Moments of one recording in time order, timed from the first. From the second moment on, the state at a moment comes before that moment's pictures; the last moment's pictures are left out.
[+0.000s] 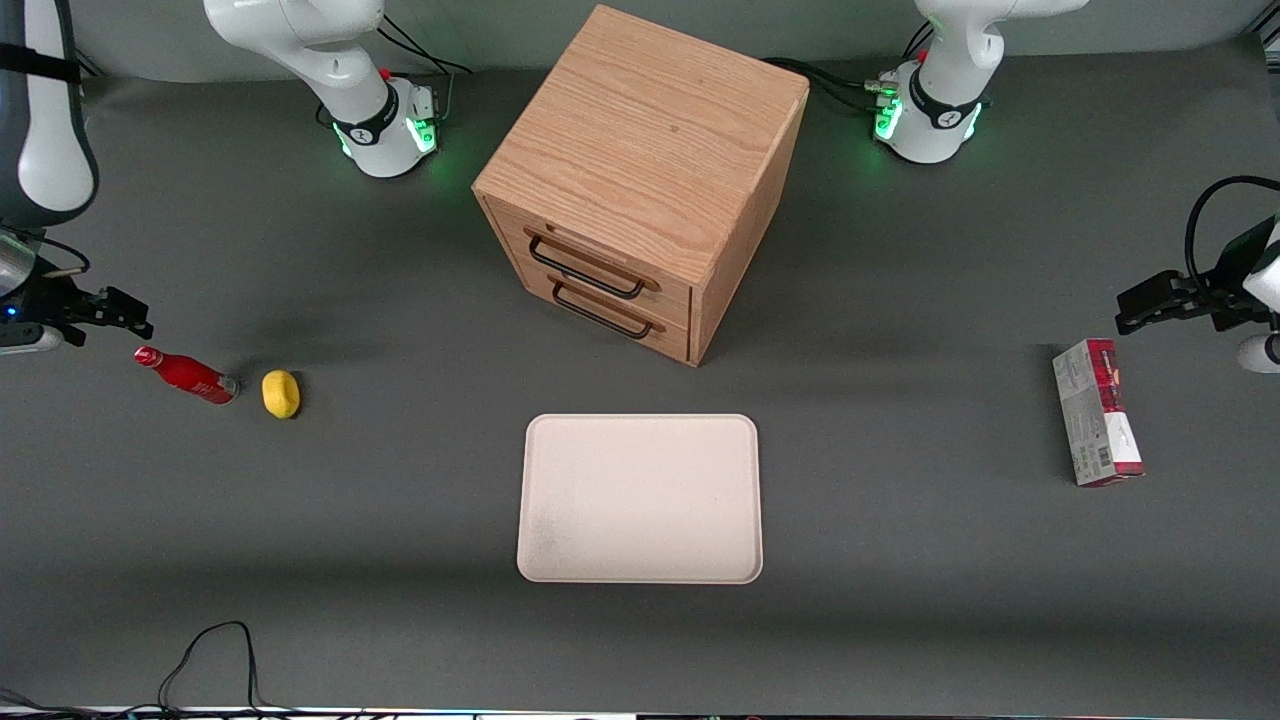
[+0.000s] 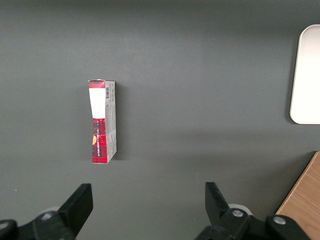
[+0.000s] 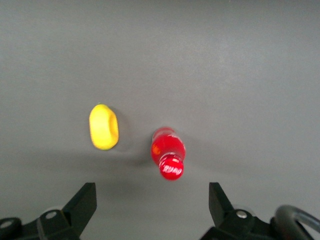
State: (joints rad) arm 0.10 -0.02 -0.52 -2.21 -0.03 2.28 -0.50
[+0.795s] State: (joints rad) arm 0.04 0.15 -0.53 -2.23 0.17 2.42 -0.63
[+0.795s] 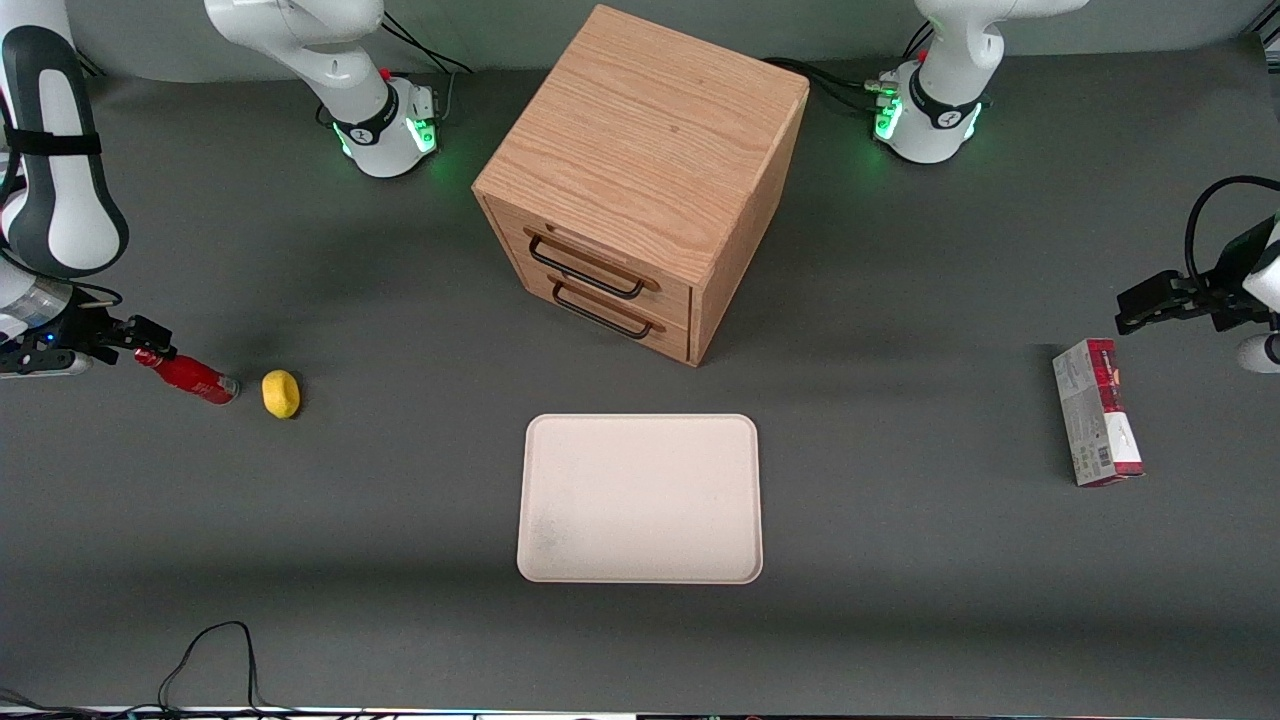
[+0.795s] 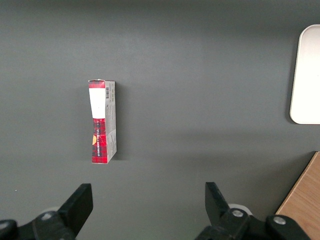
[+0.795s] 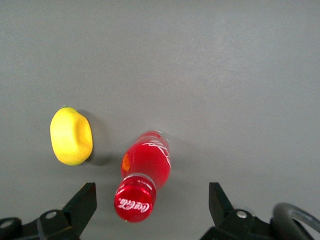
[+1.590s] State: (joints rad) arm 0.03 0.17 -0.49 -2.22 0.22 2.42 -0.65
